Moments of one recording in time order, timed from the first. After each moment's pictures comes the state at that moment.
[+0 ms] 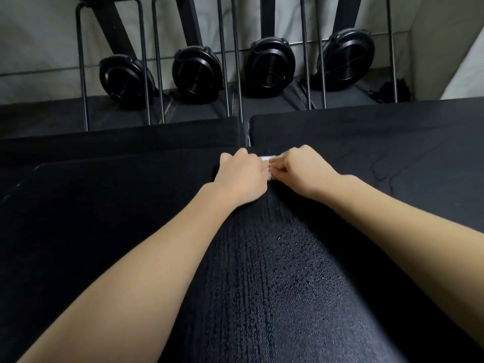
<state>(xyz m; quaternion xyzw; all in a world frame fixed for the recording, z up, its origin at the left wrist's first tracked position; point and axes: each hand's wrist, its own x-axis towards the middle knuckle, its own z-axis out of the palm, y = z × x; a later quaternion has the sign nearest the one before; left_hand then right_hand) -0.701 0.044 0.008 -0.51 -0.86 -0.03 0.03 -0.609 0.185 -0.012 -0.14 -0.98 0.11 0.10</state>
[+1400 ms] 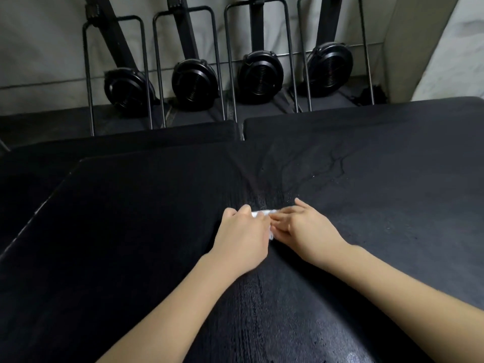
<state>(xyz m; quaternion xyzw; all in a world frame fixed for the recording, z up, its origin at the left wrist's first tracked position) -0.529 -0.108 0.003 -0.57 -0.81 -0.04 0.14 -0.425 0.042 -0.036 -0.09 -0.98 0.06 0.17</state>
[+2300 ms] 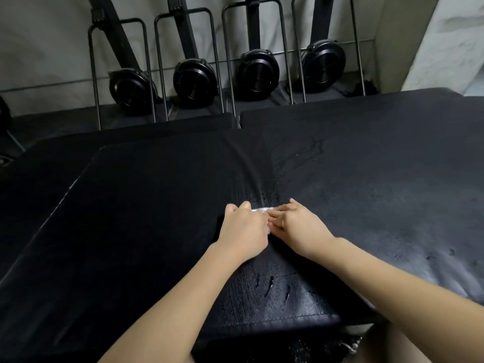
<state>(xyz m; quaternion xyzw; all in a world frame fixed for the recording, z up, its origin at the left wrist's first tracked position) -0.448 -0.158 0.019 -0.56 -0.83 -0.03 0.07 -0.352 -0.018 -0.031 -0.10 -0.99 0.09 0.09</state>
